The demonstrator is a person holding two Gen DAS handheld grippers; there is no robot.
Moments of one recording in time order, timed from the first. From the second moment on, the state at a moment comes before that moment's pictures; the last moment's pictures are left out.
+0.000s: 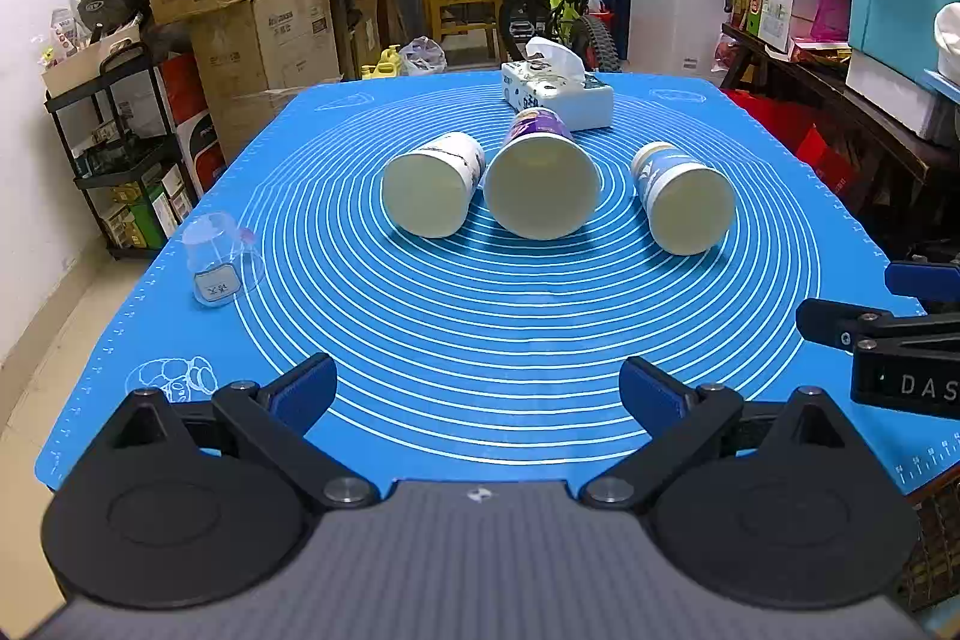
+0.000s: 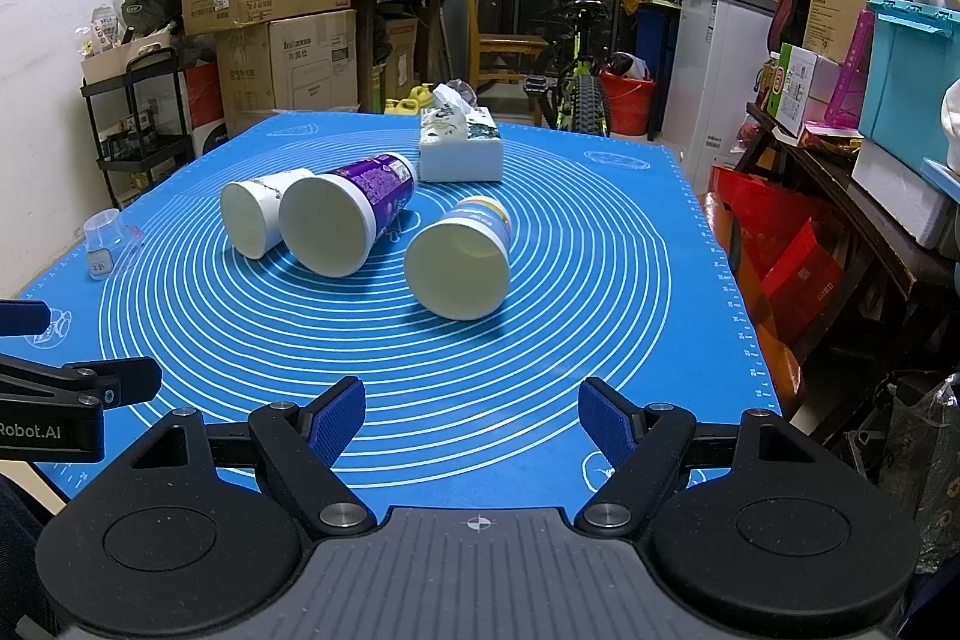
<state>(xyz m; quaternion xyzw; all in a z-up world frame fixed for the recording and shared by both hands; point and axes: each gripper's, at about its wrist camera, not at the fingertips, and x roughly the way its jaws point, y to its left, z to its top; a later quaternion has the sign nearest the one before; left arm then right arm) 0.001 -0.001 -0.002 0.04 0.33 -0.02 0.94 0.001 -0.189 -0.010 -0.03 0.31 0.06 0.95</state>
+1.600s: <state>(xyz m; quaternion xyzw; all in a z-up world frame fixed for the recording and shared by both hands) 0.196 0.055 -0.022 -0.01 0.34 -0.05 0.94 0.077 -0.201 -0.005 0.00 0.28 0.02 0.96</state>
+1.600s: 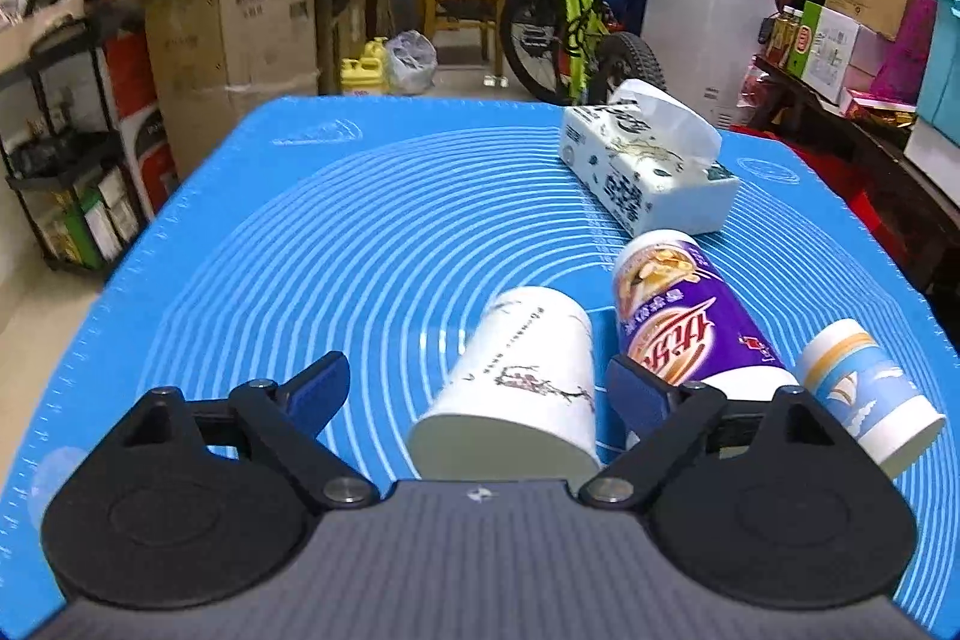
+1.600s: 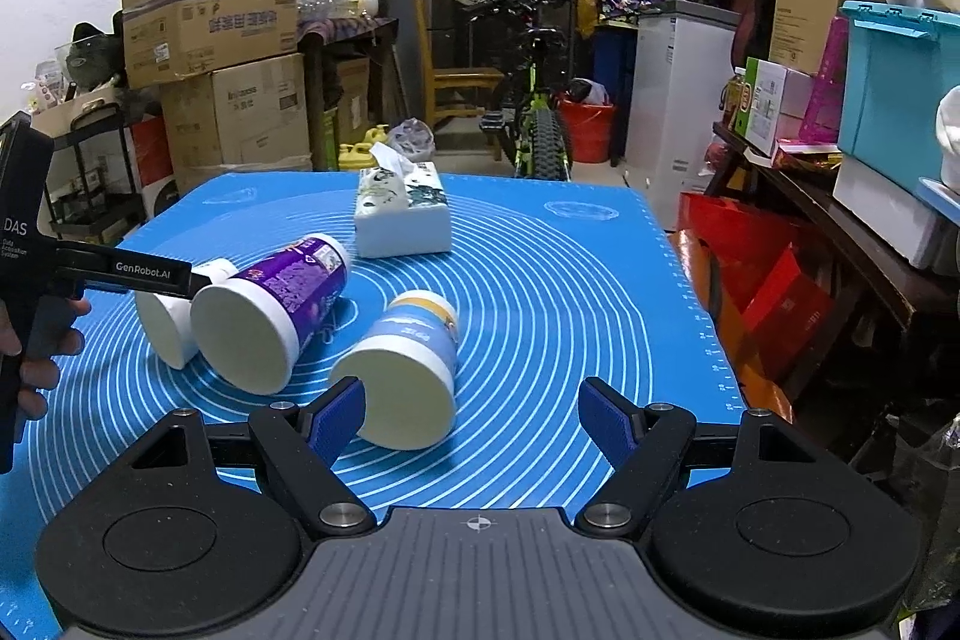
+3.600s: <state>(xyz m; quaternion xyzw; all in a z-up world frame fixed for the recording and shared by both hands) 0.069 -0.026 -0.037 -0.01 0.35 -0.09 0.93 0.038 -0.195 -0.011 0.00 0.30 0.05 0.95</state>
